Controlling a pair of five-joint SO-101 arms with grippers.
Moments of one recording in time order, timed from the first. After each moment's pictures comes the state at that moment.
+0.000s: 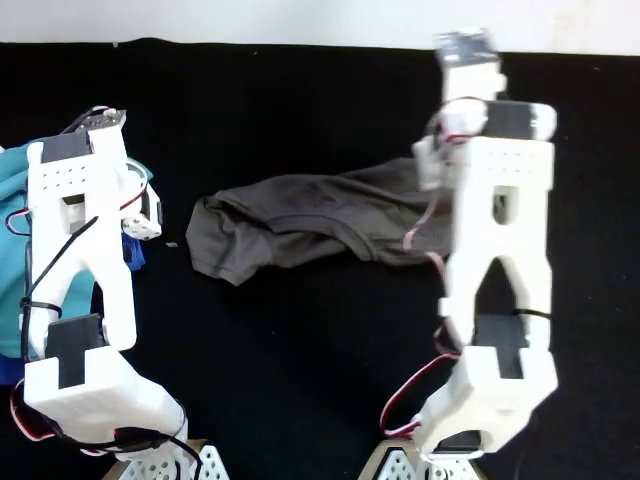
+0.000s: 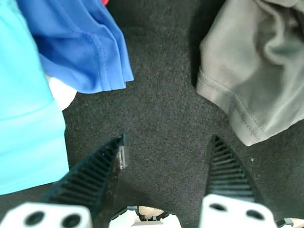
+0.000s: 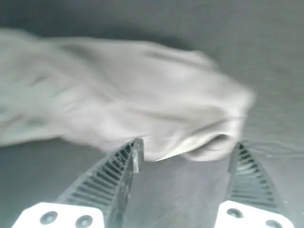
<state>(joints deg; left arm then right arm) -21.2 7.2 1.5 83.8 -16.0 -6.2 10.7 -26.2 91.4 13.1</state>
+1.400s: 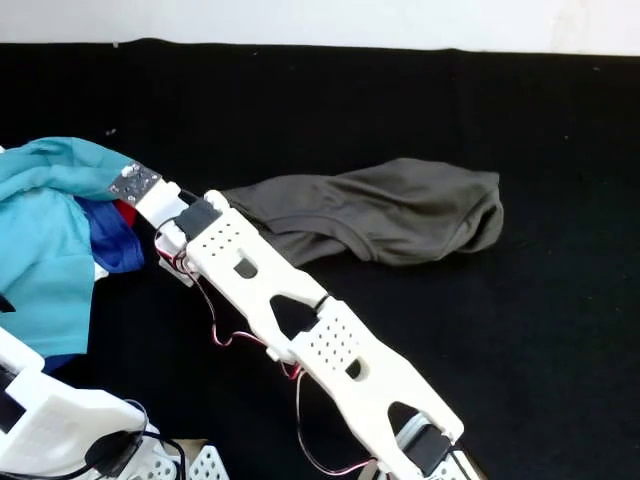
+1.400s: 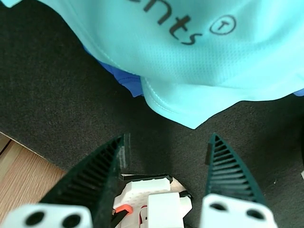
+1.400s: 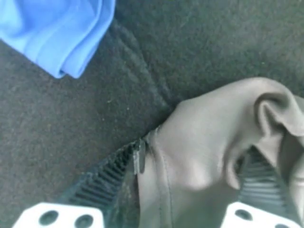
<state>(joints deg) -64.8 7.2 -12.4 98.4 -21.9 -52.2 67.5 -68.3 80.0 9.5</state>
